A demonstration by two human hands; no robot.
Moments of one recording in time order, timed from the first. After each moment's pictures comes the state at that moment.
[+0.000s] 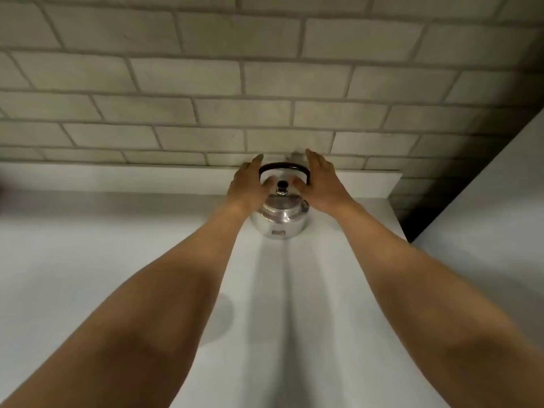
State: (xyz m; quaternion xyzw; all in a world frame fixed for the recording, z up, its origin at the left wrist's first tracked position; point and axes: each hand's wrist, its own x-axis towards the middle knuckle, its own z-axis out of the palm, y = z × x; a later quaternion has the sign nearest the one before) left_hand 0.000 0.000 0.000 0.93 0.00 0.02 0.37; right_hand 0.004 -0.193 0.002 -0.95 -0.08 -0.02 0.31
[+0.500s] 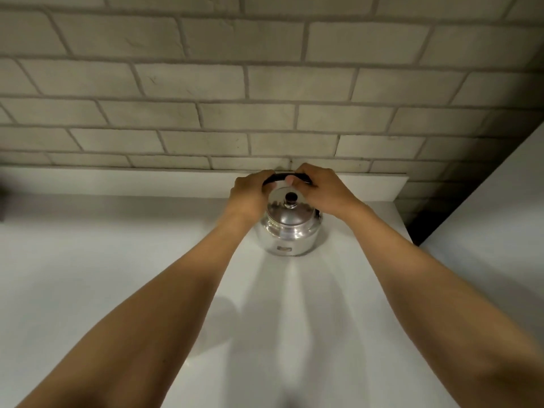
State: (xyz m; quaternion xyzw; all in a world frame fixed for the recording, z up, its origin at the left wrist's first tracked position) left_hand -0.030 0.003 0.014 0.93 -0.03 0.06 0.37; right_hand -0.006 -0.186 0.020 -0.92 -0.12 -0.02 0.37
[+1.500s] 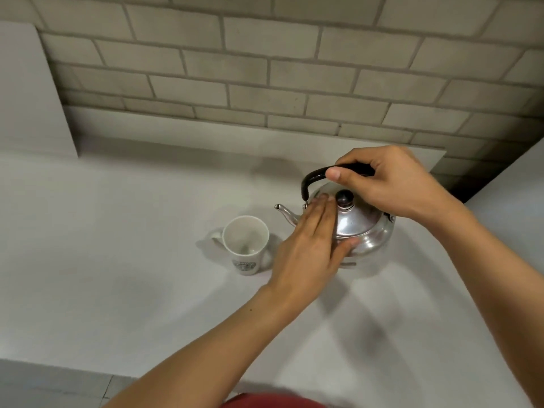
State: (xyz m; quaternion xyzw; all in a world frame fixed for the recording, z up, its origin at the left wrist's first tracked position) left_hand -0.281 0.019 0.002 0.92 -0.14 0.09 0.36; right_hand -0.202 -0.131 0.109 -0.93 -0.23 -0.07 0.28
